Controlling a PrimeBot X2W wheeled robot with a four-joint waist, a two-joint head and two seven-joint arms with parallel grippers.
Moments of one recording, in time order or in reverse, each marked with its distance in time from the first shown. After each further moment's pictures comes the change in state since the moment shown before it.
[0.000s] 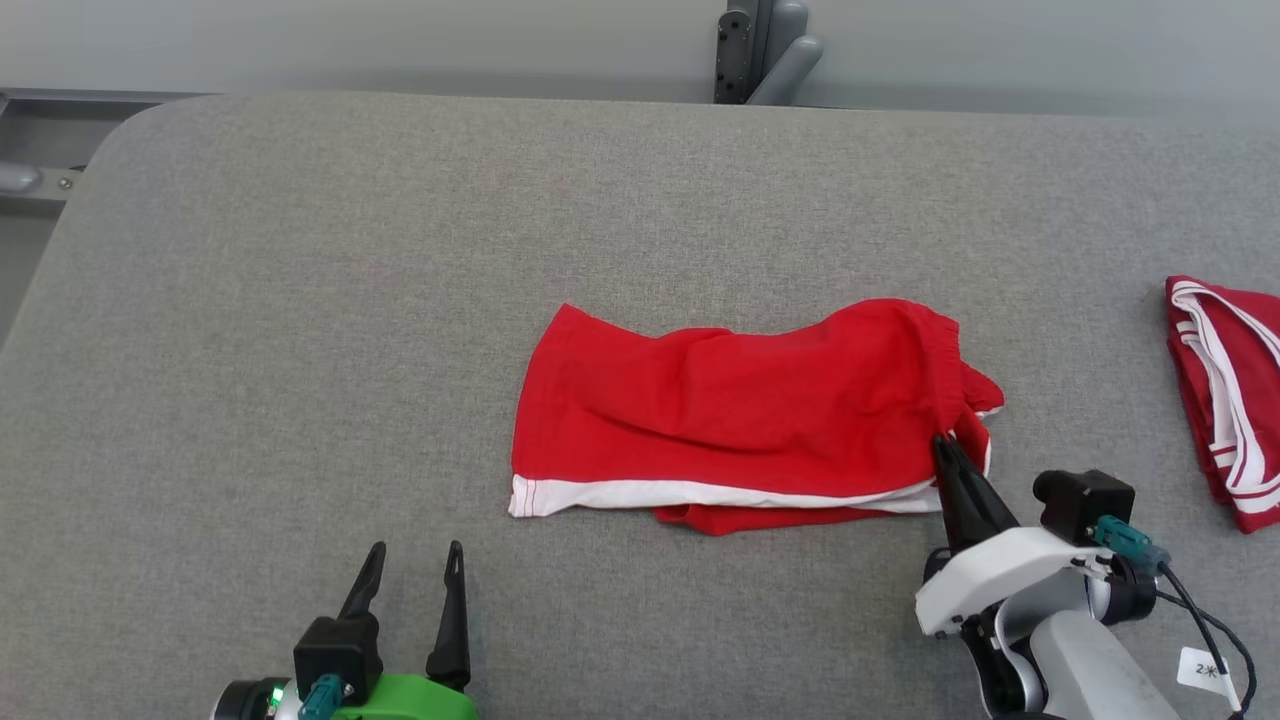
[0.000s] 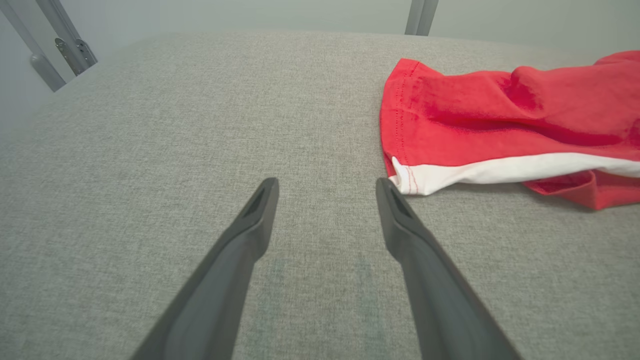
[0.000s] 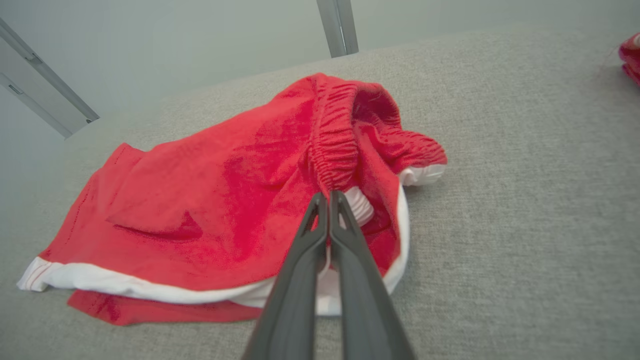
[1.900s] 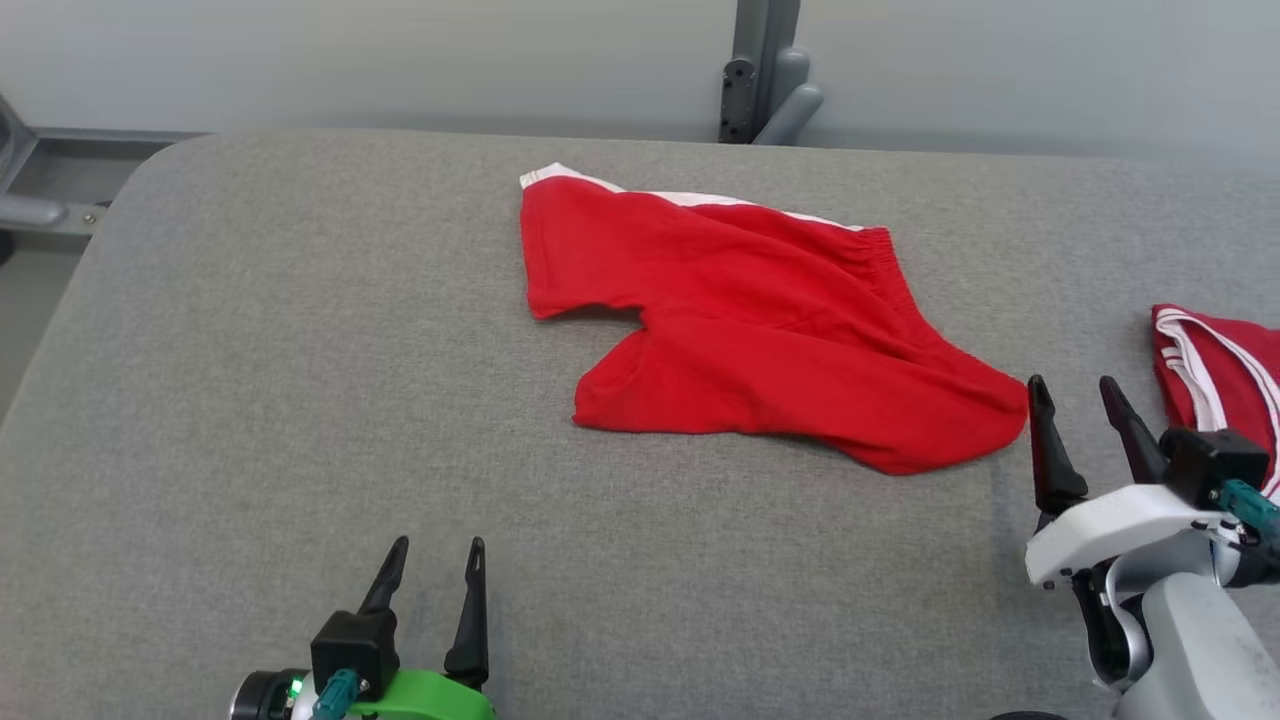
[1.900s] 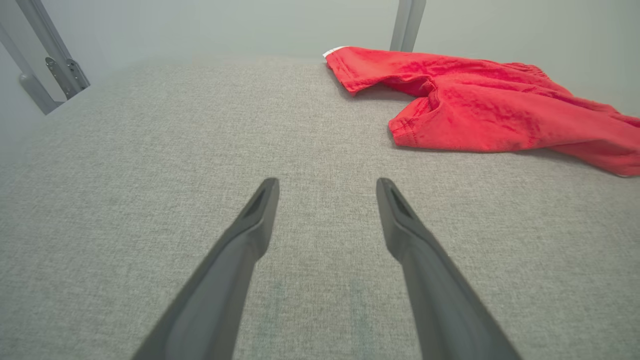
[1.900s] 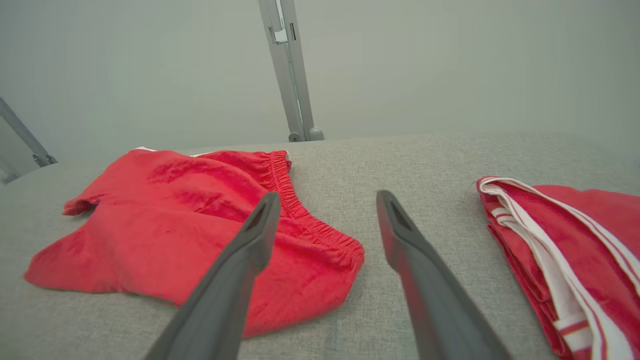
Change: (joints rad) left arm -0.015 0.000 -0.042 0.005 -0.022 -0.010 0.000; right arm -0.038 -0.100 -0.144 -0.049 -0.063 0.000 0.000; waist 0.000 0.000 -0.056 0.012
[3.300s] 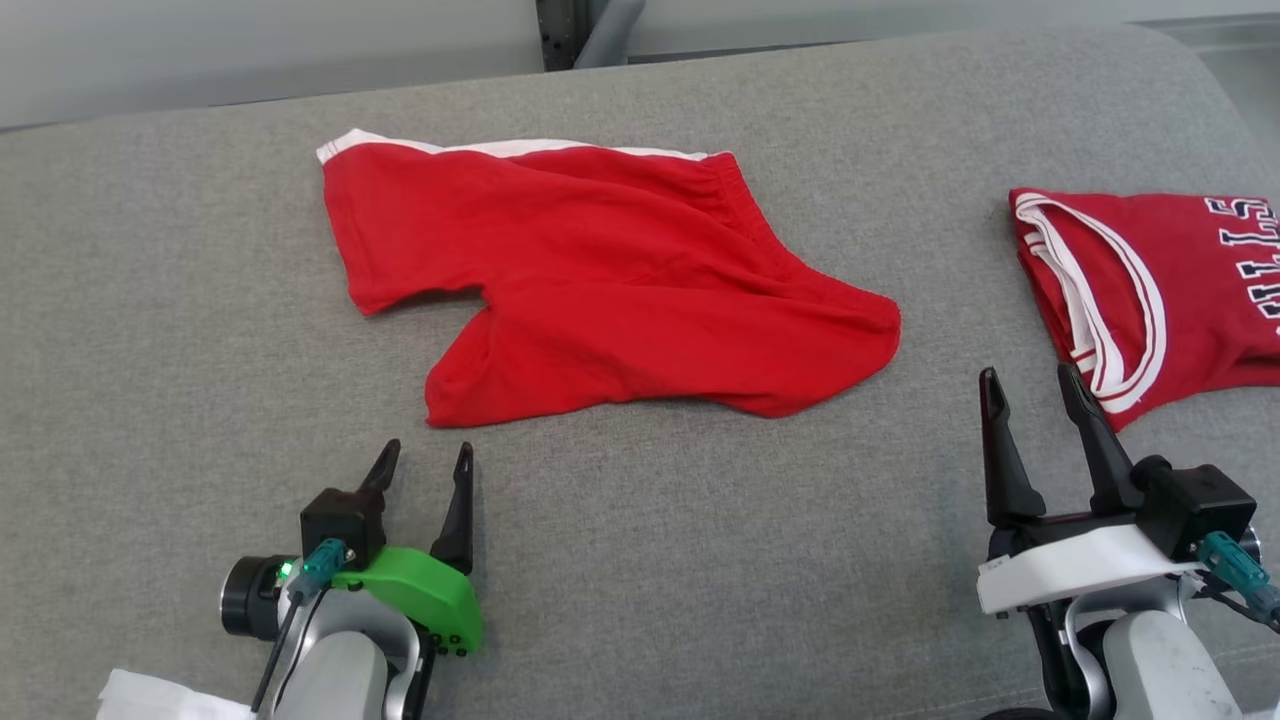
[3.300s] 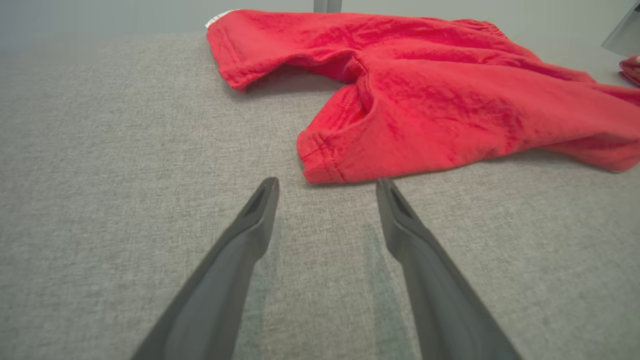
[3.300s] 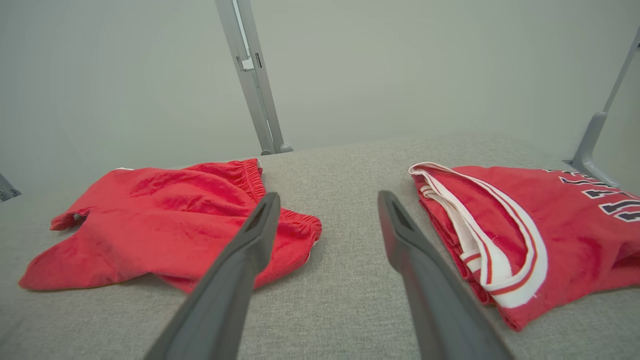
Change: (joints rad) left arm -0.261 -0.001 0.026 0.246 -0.008 -0.073 0.000; right arm 0.180 0.115 0.016 -0.385 -0.078 0.000 0.000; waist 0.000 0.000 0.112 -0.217
